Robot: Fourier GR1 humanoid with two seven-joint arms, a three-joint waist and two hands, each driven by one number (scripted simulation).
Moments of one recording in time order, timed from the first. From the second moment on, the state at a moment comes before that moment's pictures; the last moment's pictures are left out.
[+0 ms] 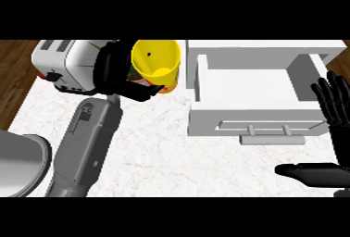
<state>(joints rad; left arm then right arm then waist) -0.73 0.01 0.11 -1.04 0.14 -0.09 -0.49 -0.03 -0.17 -0.16 -1.92 -0.04 0.20 -0.04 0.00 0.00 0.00</state>
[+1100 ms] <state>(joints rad) -1.22 0.00 -0.18 -0.62 0.39 0.30 -0.33 -0.07 -0.18 -0.17 -1.92 -0.06 0.22 -0.04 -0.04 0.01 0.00</state>
